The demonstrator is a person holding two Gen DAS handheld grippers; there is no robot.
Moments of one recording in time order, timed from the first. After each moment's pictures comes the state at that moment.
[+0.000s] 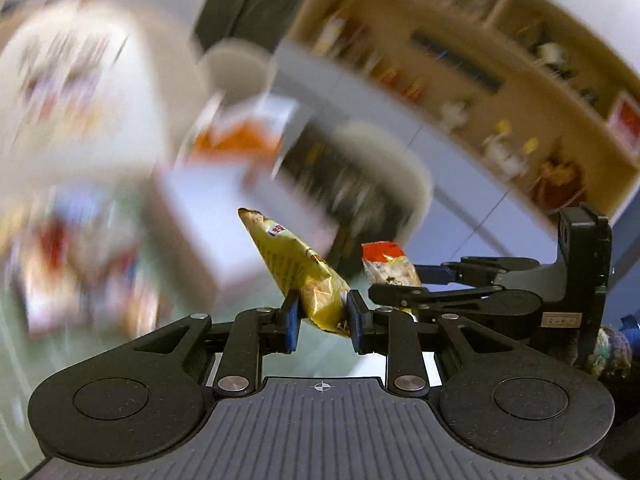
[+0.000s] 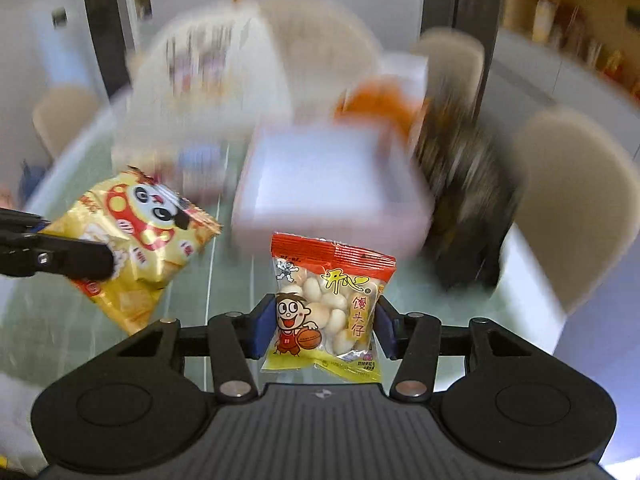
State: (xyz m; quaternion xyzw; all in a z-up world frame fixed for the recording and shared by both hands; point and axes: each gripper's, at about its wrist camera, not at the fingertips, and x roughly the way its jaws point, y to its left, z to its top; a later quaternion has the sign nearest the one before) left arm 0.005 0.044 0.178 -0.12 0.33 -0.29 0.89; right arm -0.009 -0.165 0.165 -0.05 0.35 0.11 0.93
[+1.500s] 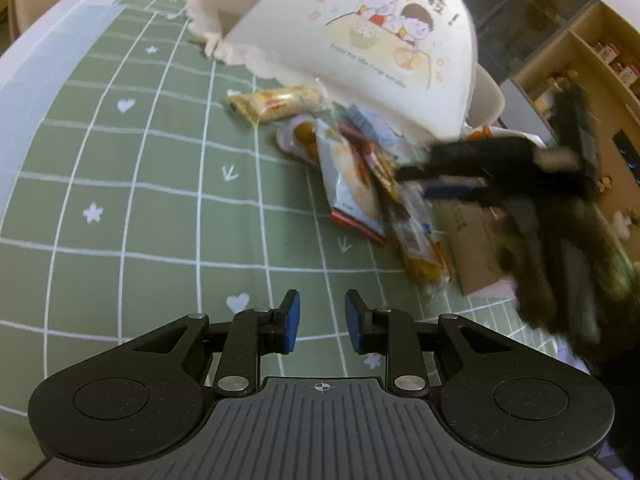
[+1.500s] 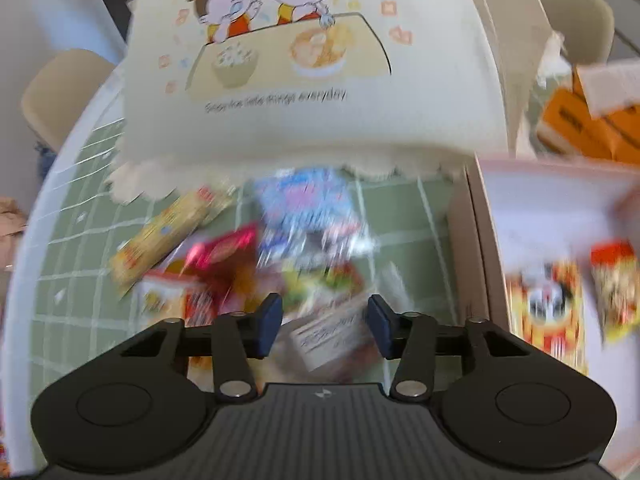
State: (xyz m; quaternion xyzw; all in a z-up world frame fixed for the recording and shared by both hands) left arm -0.005 0.213 0.038 -0.29 0.43 -0.01 0.85; right arm 0.182 0.050 0.051 -0.01 0.51 0.17 0.84
